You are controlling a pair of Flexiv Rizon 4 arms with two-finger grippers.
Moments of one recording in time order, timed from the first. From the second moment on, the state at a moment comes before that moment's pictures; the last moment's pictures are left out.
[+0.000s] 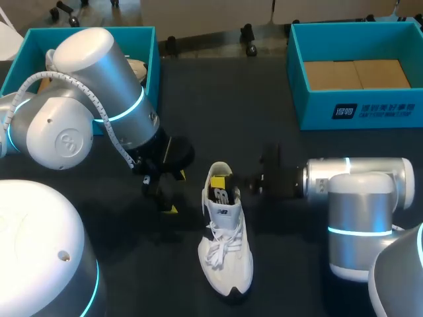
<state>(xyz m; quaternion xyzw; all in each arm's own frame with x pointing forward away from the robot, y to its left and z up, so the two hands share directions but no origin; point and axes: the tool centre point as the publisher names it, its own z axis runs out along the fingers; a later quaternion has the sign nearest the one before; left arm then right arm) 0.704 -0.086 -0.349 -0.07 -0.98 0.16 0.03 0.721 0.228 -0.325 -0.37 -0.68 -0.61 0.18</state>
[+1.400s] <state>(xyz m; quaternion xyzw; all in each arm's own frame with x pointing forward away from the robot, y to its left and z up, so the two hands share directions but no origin) 0.704 -0.086 -0.349 -0.07 -0.98 0.16 0.03 0.745 0.146 -0.251 -0.49 -0.69 -0.46 0.28</state>
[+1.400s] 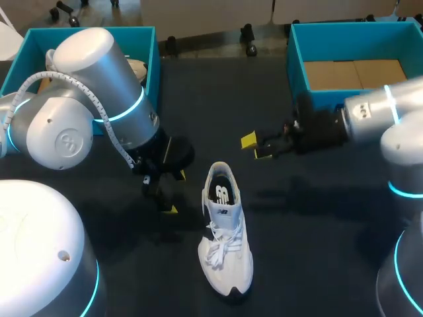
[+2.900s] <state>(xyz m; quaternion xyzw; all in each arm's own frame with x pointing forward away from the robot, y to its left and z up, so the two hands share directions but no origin) 0.749 -0.055 -0.323 -0.15 -0.97 0.20 0.07 0.726 0.147 -0.220 -0.63 -0.72 -0.22 0.20</state>
